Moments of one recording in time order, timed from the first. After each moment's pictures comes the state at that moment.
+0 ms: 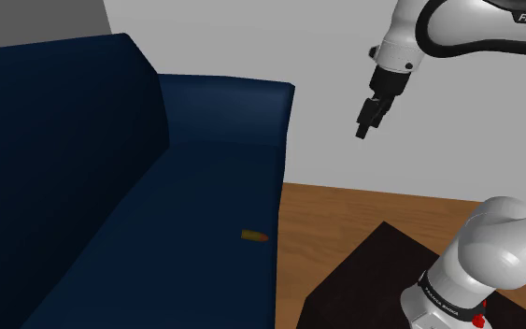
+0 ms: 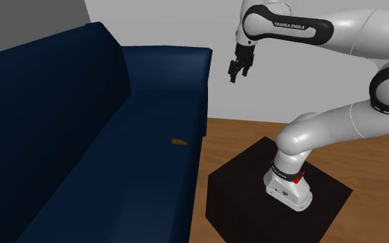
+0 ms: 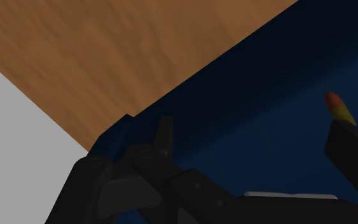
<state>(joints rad) 0.01 -0.76 0.04 -2.32 0.00 1.63 -0.08</state>
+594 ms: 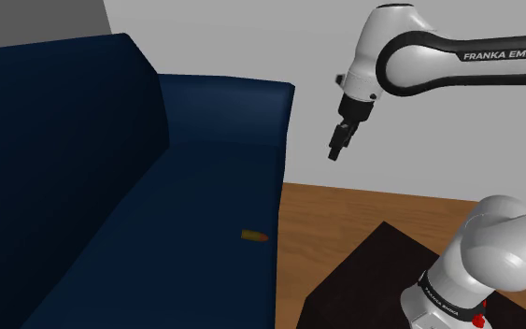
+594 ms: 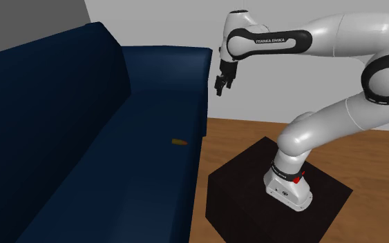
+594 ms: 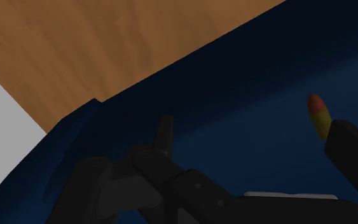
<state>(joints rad) 0.08 -0.65 0.09 -2.42 0.05 1.85 -0.12</state>
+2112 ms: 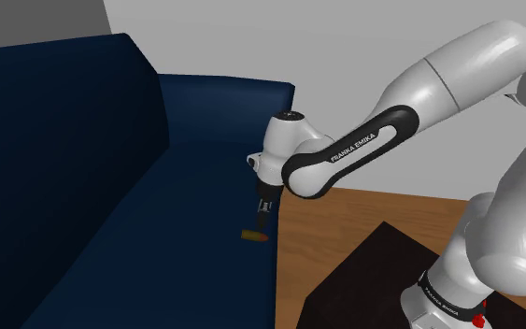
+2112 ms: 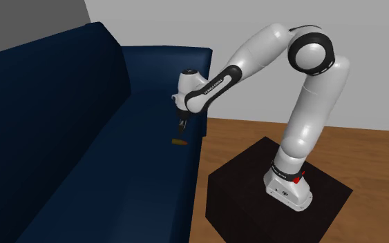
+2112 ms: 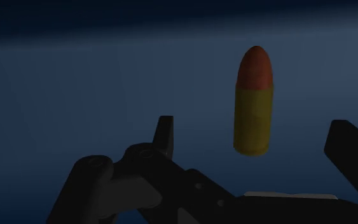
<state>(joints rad) 0.26 0.01 0.26 -2.38 0.06 2.51 -0.25</state>
